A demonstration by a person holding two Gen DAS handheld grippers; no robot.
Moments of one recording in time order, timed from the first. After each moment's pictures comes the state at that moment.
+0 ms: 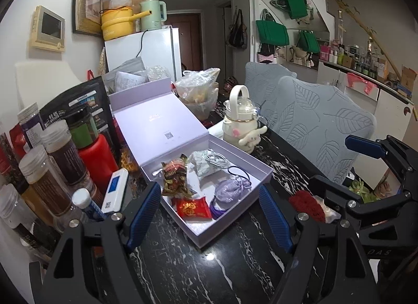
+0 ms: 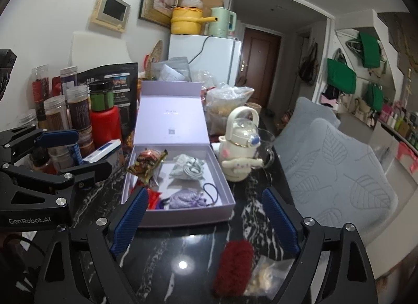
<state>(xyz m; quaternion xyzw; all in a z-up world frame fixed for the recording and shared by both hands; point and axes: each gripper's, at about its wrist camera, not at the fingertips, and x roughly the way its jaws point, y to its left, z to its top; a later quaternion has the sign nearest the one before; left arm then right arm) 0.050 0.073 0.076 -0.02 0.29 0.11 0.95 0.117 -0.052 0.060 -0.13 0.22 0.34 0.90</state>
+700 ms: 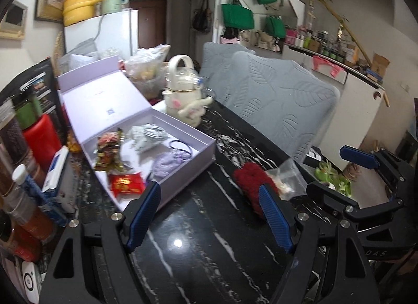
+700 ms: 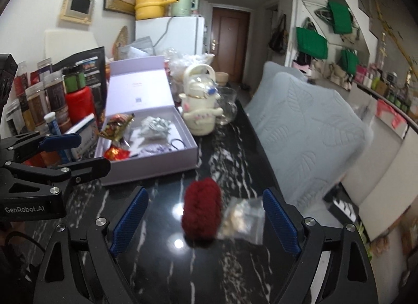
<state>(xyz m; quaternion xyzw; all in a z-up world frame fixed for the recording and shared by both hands) 0.066 0.010 0.033 -0.04 0.33 0.00 0.94 0.105 -0.132 0.011 -0.09 0.29 0.27 0.91</state>
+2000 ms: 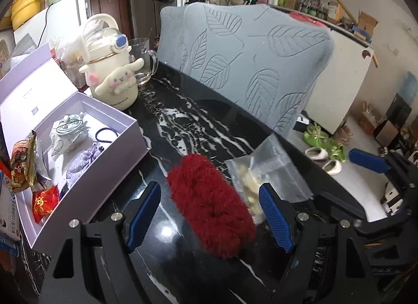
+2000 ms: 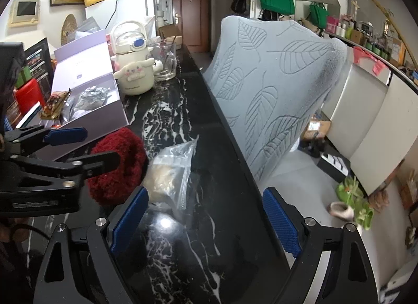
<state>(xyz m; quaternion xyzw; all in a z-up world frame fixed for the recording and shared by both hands) 0.172 -0.069 -0.047 0.01 0.41 -0.06 0.91 0.168 -0.204 -0.070 -0.05 0.37 0.19 0.91</state>
